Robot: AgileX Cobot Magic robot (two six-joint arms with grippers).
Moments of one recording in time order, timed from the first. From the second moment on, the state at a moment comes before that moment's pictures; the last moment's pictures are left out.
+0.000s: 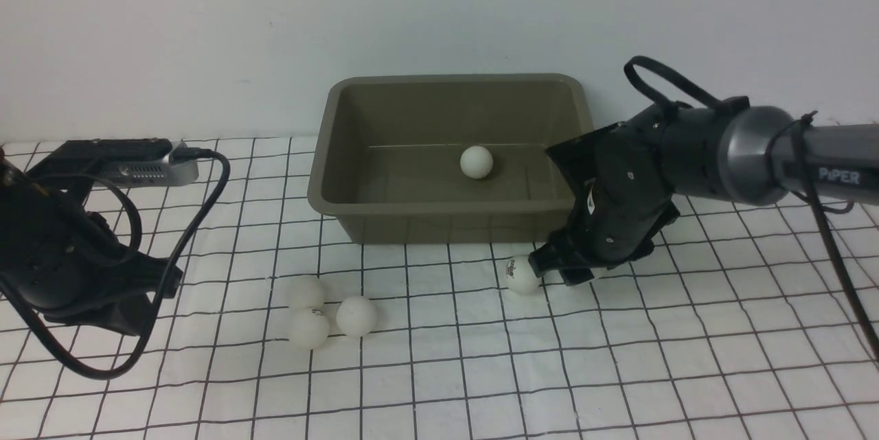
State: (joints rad) right arm 0.47 2.05 -1.39 -0.18 0.78 0.21; left arm 0.06 1.44 -0.98 -0.25 1.00 0.26
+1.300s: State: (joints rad) right arm 0.47 2.14 -1.90 0.02 0.95 -0.04; left arm 0.06 1.44 -0.98 -0.25 0.99 0.26
